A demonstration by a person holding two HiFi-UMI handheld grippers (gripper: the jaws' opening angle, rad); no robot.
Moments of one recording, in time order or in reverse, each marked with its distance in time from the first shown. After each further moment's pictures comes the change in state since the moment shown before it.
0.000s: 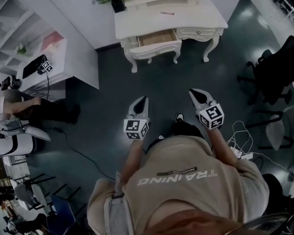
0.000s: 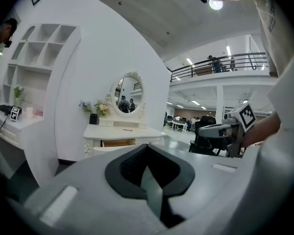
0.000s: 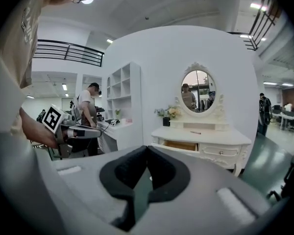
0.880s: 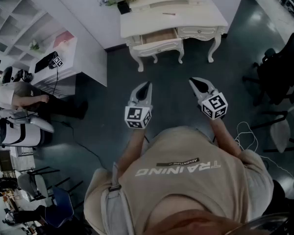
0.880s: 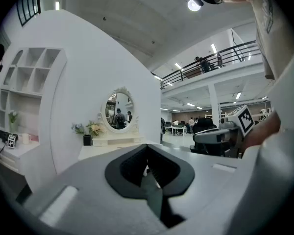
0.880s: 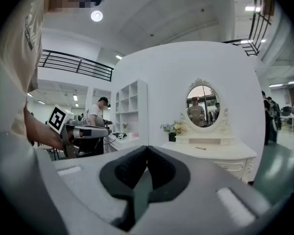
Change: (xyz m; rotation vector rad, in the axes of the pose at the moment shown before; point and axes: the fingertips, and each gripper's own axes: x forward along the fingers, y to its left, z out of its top) left arm -0.019 -0.092 0.081 0.150 -0.114 -0.025; right arm -0.077 0.000 0.047 -0.012 -0.170 0.074
